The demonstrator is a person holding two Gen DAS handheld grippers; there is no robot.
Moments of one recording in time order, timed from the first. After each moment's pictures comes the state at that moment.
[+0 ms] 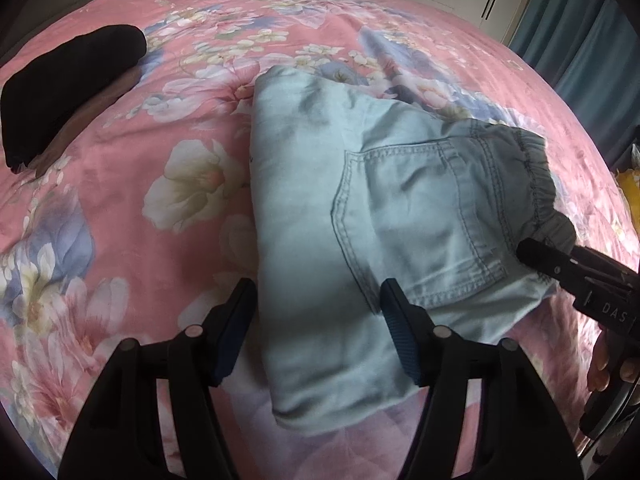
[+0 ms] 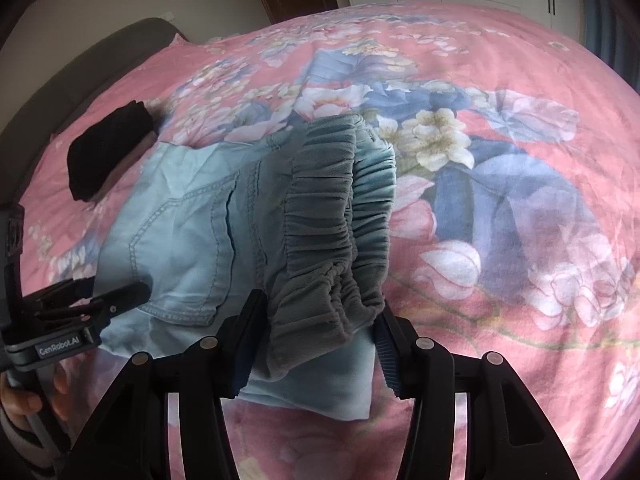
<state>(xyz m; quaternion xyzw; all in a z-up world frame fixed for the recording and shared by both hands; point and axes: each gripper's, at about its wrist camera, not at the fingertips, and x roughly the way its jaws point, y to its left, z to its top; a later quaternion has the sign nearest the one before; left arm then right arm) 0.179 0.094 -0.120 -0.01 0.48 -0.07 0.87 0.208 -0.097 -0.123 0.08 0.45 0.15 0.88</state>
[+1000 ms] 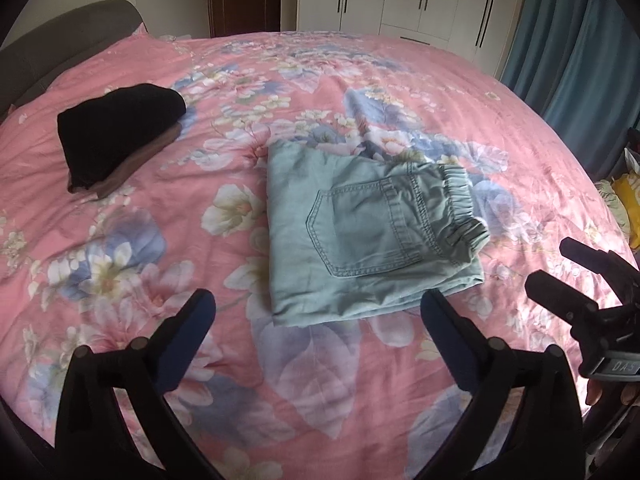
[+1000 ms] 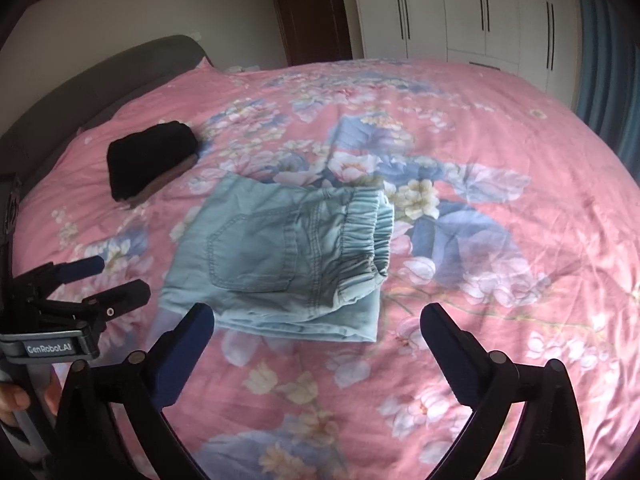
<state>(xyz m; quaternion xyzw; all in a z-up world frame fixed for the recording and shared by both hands) 0.087 0.083 -0.033 0.00 0.41 -0.05 0.91 0.116 -0.086 -0.042 0.02 0.37 0.14 0.92</state>
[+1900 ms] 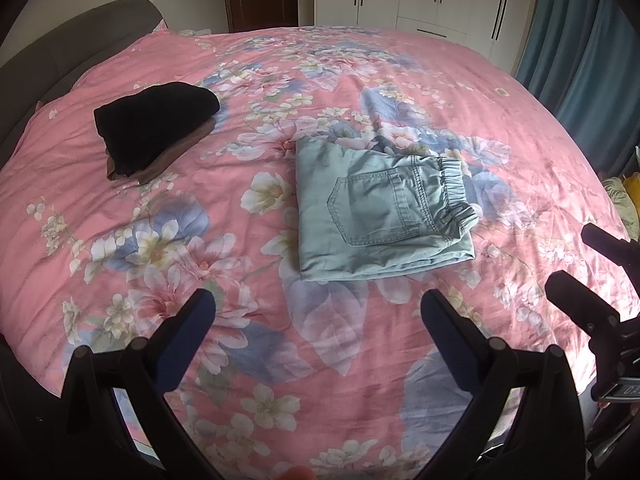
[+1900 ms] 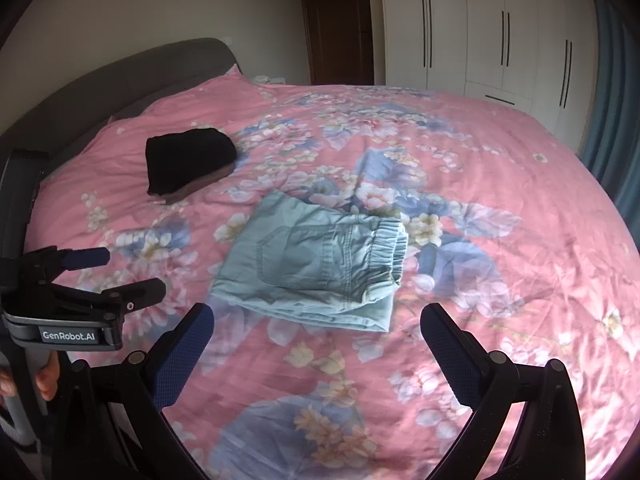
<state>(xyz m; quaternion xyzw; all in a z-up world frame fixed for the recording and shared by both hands) 0.039 0.087 0.005 0.01 0.44 -0.01 0.90 0.066 -0.068 0.003 -0.01 0.35 0.16 0.92</state>
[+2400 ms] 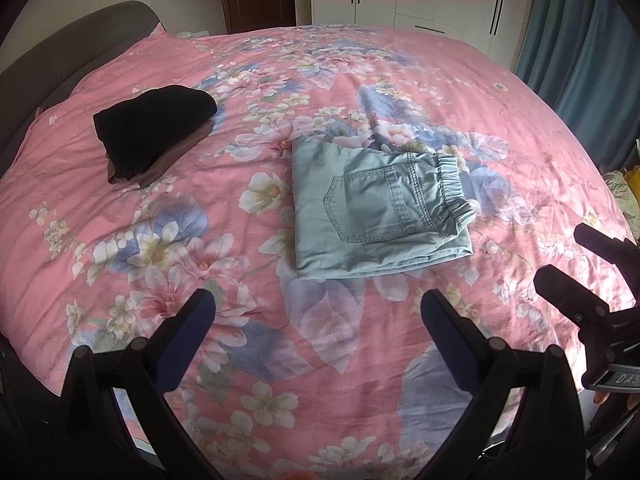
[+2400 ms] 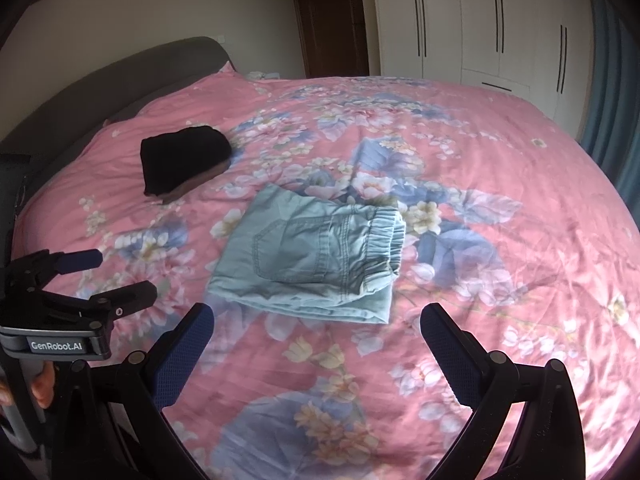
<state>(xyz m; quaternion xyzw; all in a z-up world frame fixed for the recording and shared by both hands) 0.037 0.083 0.005 0.02 0.44 -0.01 0.90 0.068 -0.074 -0.002 0.00 0.36 0.15 0.92</state>
